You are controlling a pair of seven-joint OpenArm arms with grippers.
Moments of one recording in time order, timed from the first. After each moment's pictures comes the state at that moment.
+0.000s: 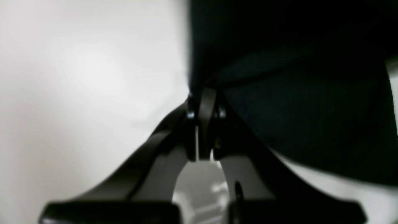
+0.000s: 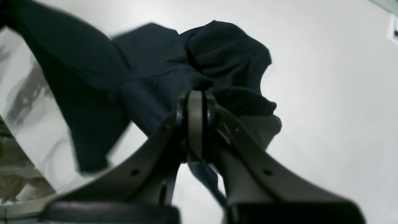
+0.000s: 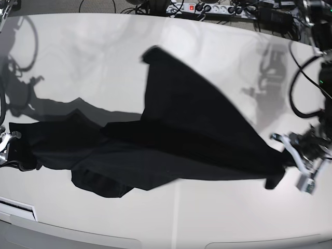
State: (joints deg) left arm -9.4 -31.5 -8.4 99.2 -32.8 -26.7 61.5; right arm 7.8 32.6 23.9 91.4 64.6 40.4 -74.1
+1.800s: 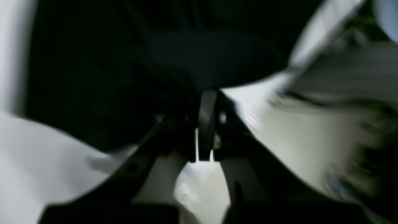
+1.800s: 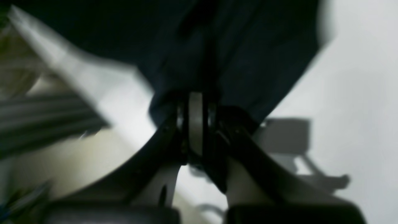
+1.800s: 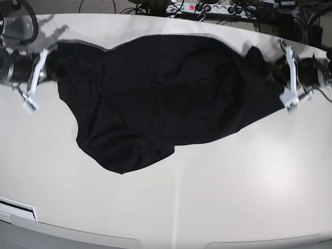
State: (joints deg) left arm 13.2 -51.0 3.8 99.4 -53.5 -41.5 51.4; right arm -16.6 34.6 10.8 98.5 51.4 38.9 -64.5
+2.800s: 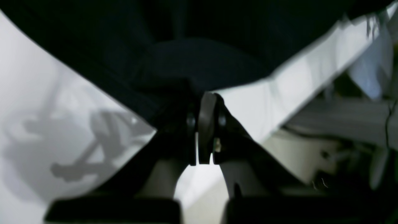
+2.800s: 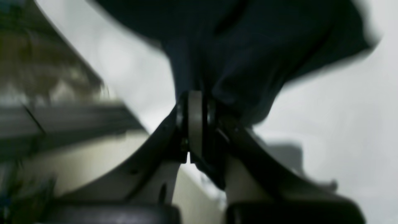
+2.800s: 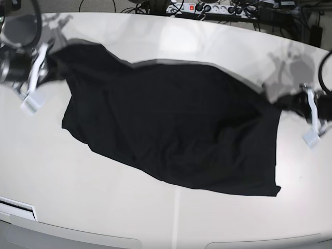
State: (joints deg) left arm -1.7 -48.8 1.4 80.1 -74.5 -43.9 74.4; right arm -20.4 27.6 18.7 112.5 62.9 40.4 -84.3
